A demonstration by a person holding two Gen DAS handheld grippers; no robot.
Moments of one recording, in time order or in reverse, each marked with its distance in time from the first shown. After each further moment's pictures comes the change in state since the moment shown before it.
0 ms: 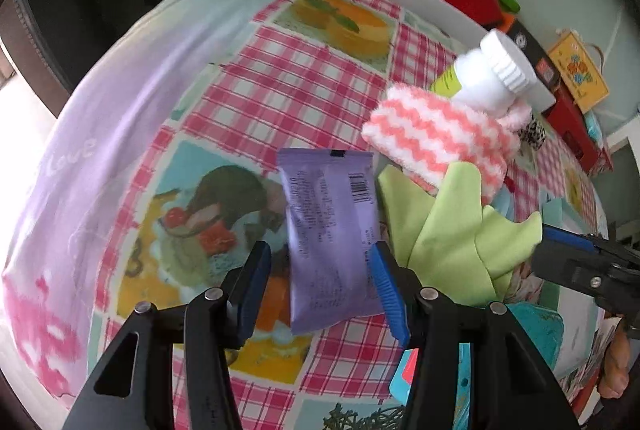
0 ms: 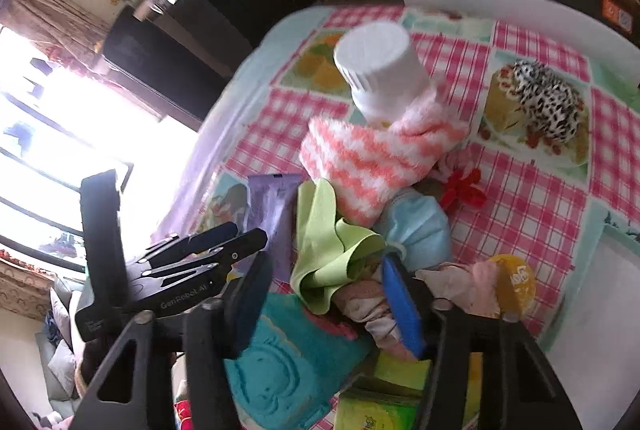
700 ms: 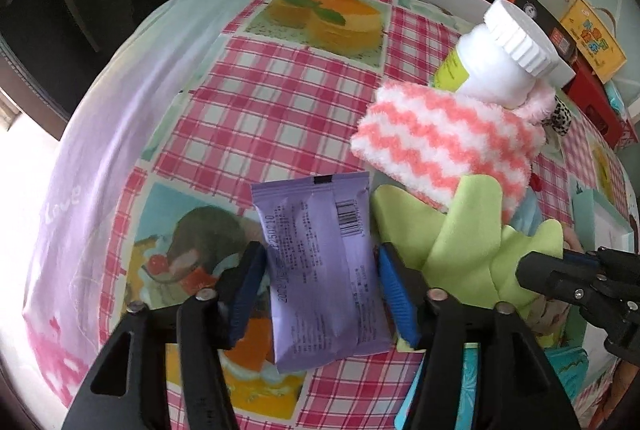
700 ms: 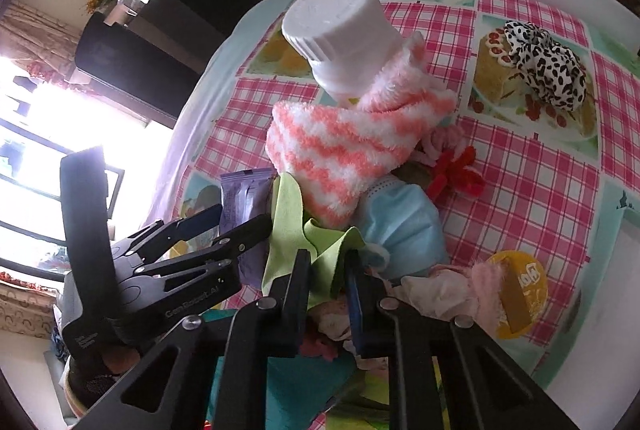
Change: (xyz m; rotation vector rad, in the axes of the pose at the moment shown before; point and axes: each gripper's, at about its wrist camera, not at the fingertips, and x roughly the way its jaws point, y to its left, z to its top) left arm 0.042 -0.036 0.035 0.079 0.004 0.132; right arm 0.028 -0.018 0.004 0.064 0.024 -0.003
